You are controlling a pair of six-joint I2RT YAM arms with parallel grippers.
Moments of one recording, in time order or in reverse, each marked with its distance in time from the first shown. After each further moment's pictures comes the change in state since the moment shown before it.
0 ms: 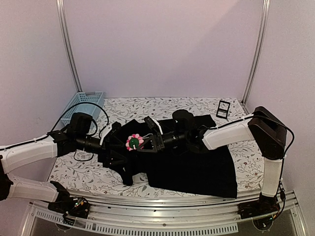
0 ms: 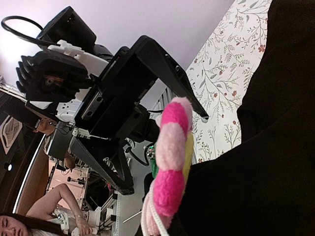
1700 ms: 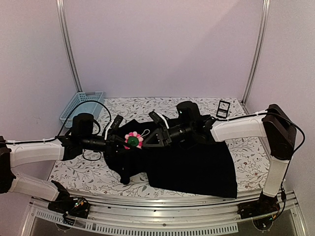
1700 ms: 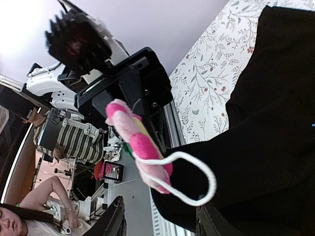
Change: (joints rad) left arm -0.040 0.092 -0.082 0.457 0.123 -0.464; right arm -0.055 -0.100 0.026 -0.265 -0.041 -0.127
